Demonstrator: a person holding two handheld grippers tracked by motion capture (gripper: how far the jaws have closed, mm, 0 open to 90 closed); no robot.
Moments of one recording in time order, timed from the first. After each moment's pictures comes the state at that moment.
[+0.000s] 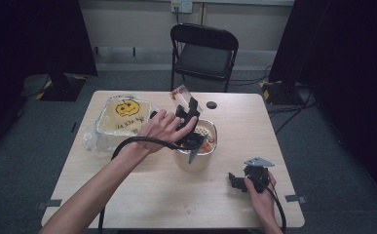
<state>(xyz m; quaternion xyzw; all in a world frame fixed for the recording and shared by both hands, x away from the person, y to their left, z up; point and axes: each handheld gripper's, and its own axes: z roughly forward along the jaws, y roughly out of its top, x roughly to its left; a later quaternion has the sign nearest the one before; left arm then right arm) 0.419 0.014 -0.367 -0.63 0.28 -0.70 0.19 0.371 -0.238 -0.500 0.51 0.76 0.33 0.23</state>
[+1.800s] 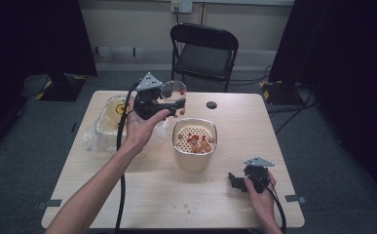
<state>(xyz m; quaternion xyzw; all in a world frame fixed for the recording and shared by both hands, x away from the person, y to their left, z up) 0.456 0.121 -0.281 -0.75 -0.32 -0.20 -0.54 0.371 -0.238 -0.500 0.51 0.76 0.33 0.23</state>
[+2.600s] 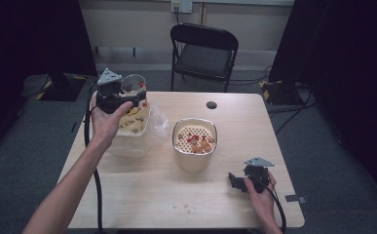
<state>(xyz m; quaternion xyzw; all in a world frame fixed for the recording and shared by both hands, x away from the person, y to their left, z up) 0.471 0.216 -0.288 -0.71 -0.41 -0.27 -0.50 0.371 -0.238 -0.500 0.51 0.76 0.33 0.23</state>
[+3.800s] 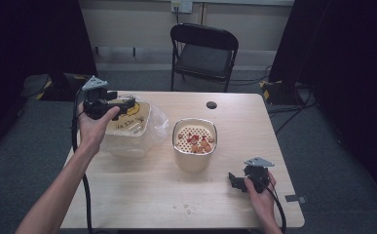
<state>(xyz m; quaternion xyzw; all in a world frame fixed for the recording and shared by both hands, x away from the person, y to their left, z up) 0.459 0.244 -0.307 -0.72 -0.44 -0.24 -0.48 0.371 -0.238 -0.500 0.51 0.76 0.33 0.23</state>
